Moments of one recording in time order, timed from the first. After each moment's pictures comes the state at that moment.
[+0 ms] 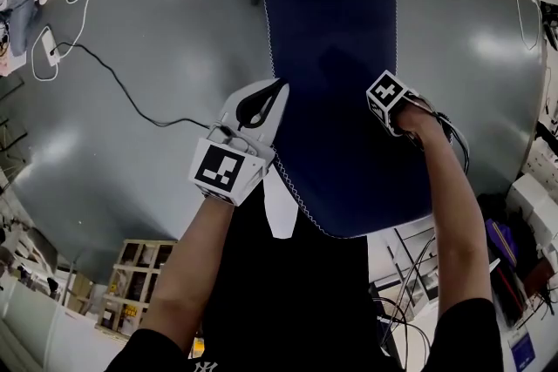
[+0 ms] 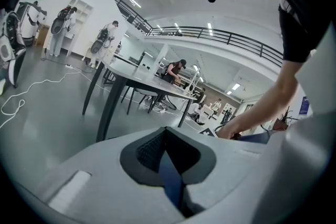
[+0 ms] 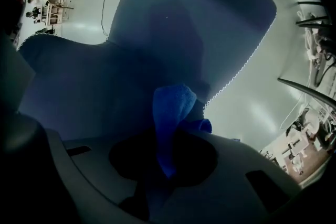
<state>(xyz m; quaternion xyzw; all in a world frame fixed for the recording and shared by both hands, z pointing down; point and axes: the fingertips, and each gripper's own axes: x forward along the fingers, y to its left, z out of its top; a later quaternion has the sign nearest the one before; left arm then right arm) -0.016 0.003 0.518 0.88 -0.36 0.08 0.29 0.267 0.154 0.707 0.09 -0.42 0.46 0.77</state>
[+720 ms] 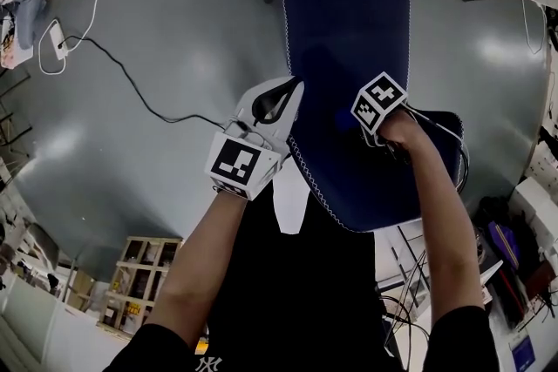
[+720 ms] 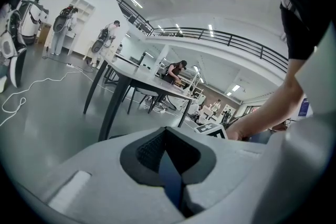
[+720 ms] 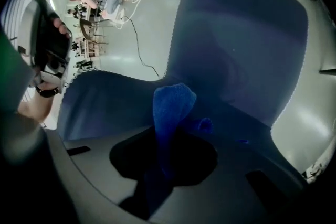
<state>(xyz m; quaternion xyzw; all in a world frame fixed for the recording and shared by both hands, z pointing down) -0.035 0.008 0.522 0.88 -0.36 0.07 0.29 0.107 0.169 0.681 0.06 -0.53 0.60 0.60</state>
